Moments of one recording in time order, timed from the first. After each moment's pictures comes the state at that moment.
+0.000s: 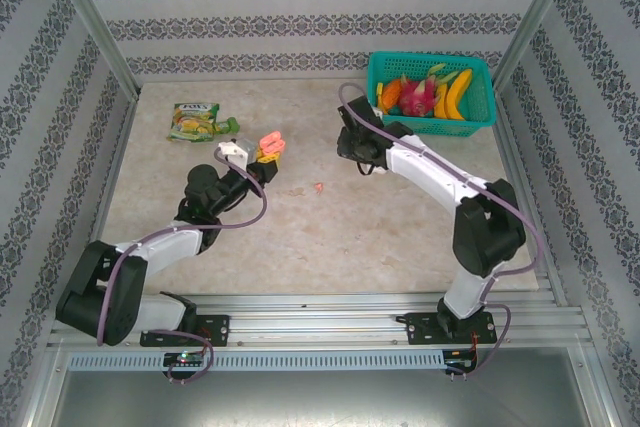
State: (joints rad) left arm -0.33 1.33 0.49 0.85 0.39 -0.11; right arm 0.54 1.74 1.44 -0.61 0.16 0.76
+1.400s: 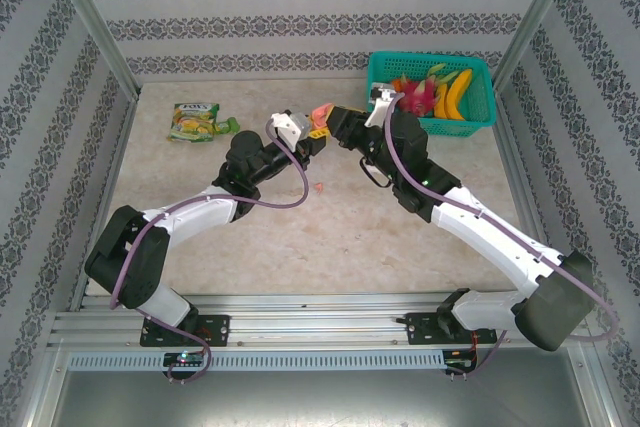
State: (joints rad) left arm -0.54 1.55 0.90 0.77 0.34 0.08; right arm 0.65 1.27 1.09 0.10 0.04 0.67
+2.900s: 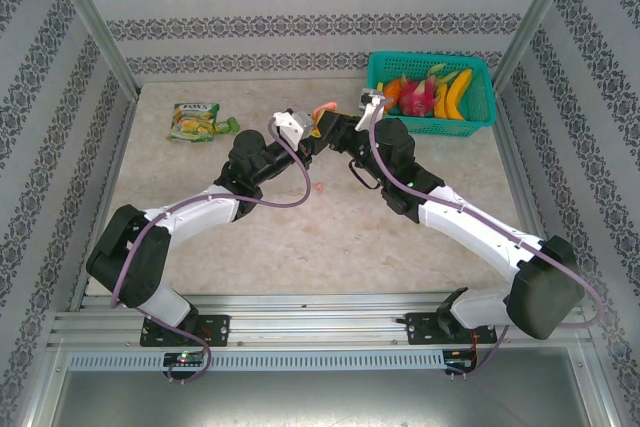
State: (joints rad) left arm -0.55 1.56 0.92 0.75 0.32 0.07; right arm 0.66 1.34 1.02 0.27 0.02 0.71
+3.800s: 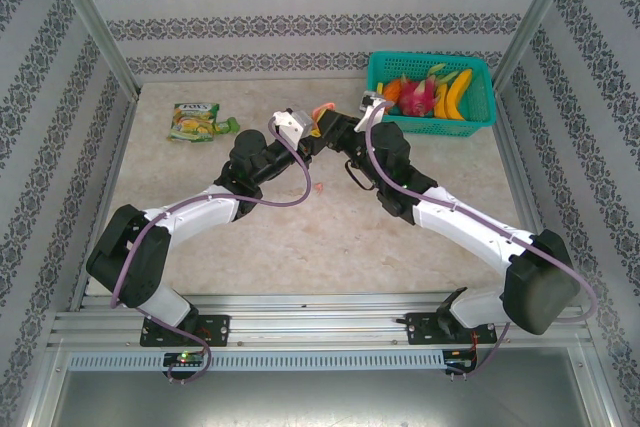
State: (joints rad) left arm -0.55 1.56 0.92 0.73 0.29 0.05; right arm 0.68 1.37 0.99 0.35 0.09 0.76
